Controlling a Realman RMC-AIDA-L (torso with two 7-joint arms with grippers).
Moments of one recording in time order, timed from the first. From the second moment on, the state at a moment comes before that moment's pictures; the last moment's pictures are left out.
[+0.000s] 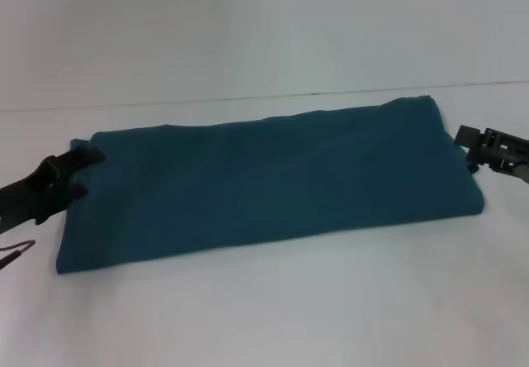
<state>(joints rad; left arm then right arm) -0.51 -2.12 0.62 0.65 1.92 0.99 -2.42 0.38 1.95 -0.62 -0.66 -1.75 -1.51 2.09</state>
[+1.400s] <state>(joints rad) -0.54 -2.14 0.63 0.55 1.93 0.79 -2.17 0.36 1.96 -0.62 -0.62 -1.75 -1.51 2.07</state>
